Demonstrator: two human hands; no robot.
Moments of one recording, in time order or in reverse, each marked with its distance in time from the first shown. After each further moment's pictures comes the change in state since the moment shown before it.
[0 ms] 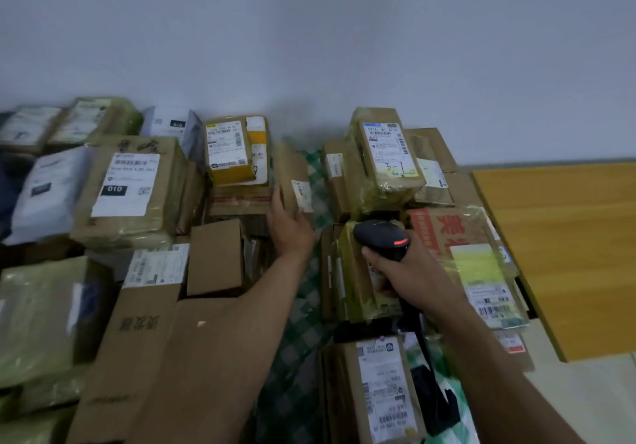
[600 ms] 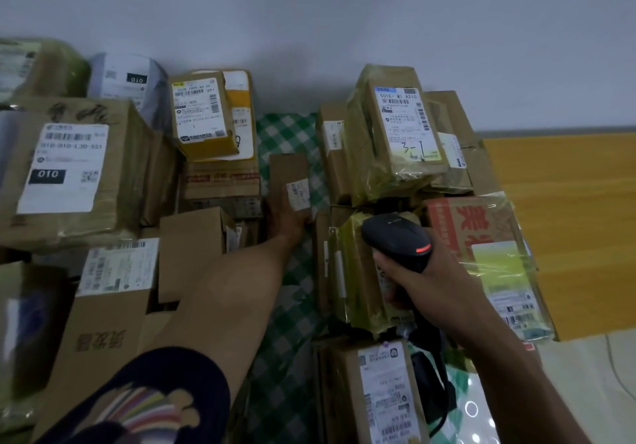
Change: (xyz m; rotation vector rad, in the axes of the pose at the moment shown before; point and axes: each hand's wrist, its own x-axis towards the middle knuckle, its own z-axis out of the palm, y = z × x) left_hand 0.070 -0.114 0.049 0.423 -0.347 -0.182; right_hand -0.011 -0.018 -0.002 -0.008 0.047 0.108
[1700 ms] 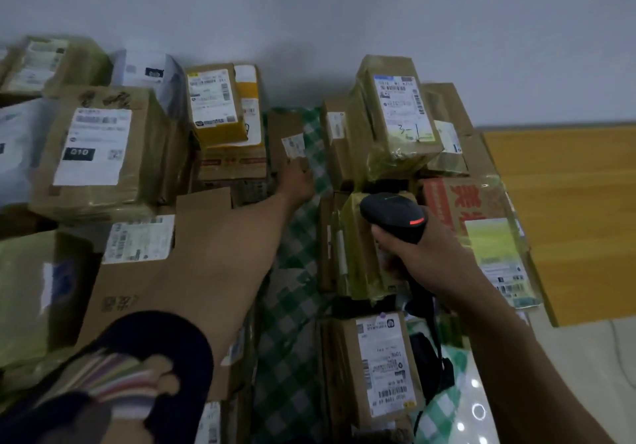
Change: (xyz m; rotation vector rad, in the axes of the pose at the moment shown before) left_hand -0.012 0.065 -0.051 0.133 -0.082 0.205; right_hand -0.013 -0.010 0.000 -0.014 -0.080 -0.157
